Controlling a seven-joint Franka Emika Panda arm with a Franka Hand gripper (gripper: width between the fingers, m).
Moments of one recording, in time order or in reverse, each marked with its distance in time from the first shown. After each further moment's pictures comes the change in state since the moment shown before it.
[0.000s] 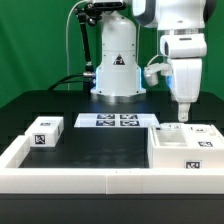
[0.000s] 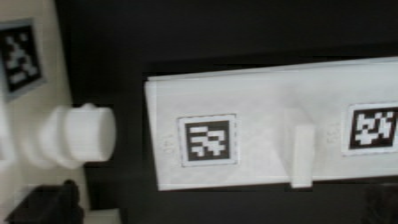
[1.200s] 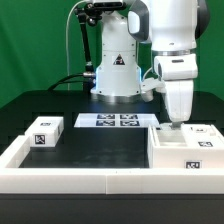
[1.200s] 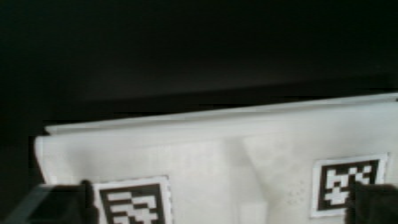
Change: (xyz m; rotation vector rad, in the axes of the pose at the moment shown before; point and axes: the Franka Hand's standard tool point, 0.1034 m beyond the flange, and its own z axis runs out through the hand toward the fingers) arm -0.005 -0.015 0.024 0.056 0.007 0.025
